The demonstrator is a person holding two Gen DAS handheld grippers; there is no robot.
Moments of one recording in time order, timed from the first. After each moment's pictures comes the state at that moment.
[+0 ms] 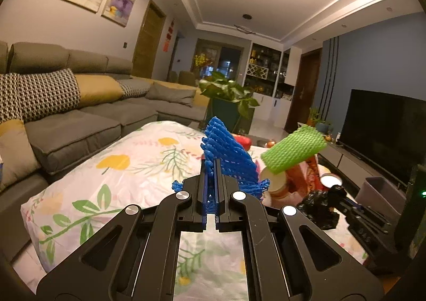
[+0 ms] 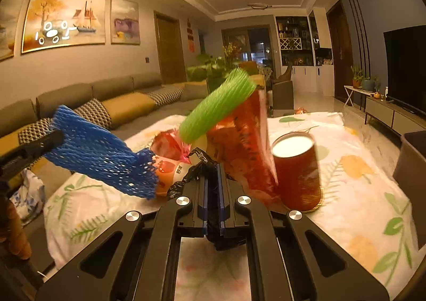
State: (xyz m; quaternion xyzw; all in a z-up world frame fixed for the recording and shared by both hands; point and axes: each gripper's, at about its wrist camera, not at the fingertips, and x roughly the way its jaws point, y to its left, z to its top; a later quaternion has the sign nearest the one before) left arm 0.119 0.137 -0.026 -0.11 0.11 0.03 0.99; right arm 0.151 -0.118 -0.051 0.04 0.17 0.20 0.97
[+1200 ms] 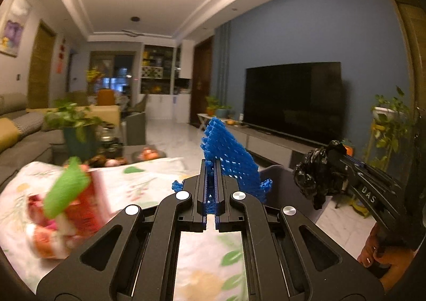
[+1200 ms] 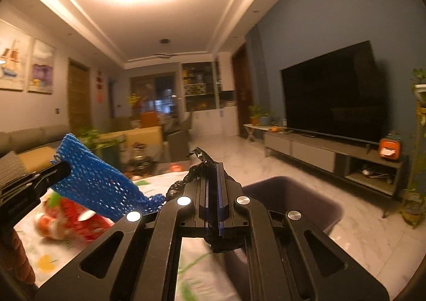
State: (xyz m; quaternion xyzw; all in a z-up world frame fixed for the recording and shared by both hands) left arm 0.165 -0.160 0.033 -0.01 0.09 -0.25 0.96; right arm 0.092 -0.369 0.024 0.06 0.05 -0.09 0.99
